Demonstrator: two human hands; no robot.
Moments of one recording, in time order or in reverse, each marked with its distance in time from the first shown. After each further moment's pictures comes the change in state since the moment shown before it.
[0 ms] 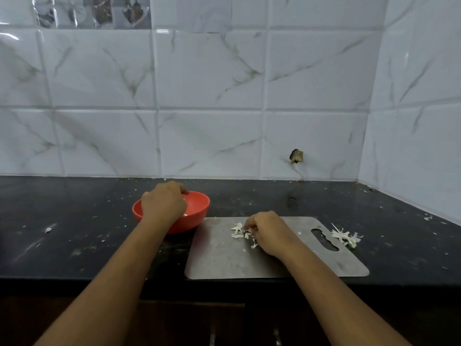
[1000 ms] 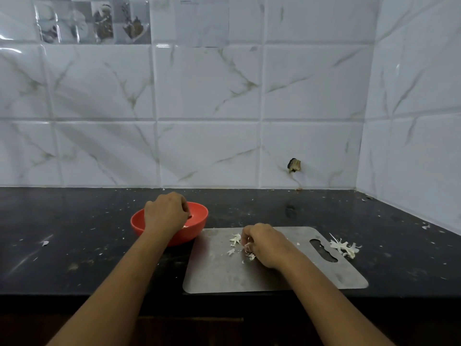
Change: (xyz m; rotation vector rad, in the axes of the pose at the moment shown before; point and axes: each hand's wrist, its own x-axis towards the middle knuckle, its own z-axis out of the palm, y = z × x) left_hand 0.009 0.001 0.010 -0.022 0.088 0.061; right_hand -0.002 -0.005 -0.004 -0.043 -0.062 -0.014
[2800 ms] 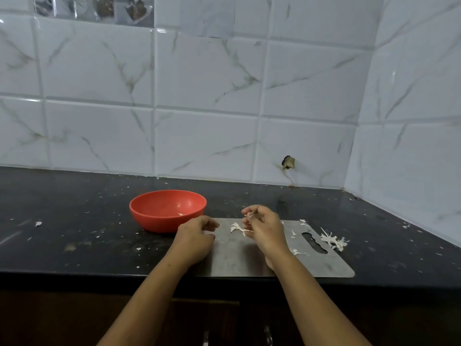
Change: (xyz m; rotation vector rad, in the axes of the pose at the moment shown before) left_hand -0.076 0.026 0.026 -0.705 -0.252 0.005; right_hand -0.008 -0.018 0.014 1.085 0.417 0.258
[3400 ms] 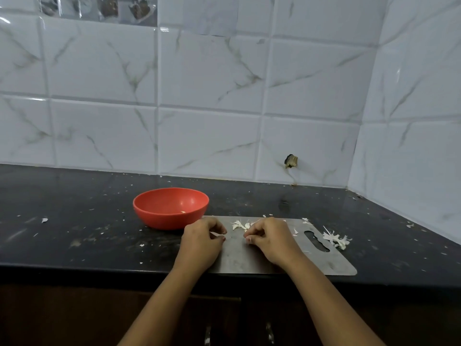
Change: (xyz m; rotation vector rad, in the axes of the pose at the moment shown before) left_hand -0.011 -0.001 0.016 0.074 0.141 0.132; right_hand -0.003 0.006 -0.025 -0.726 -0.228 -0.219
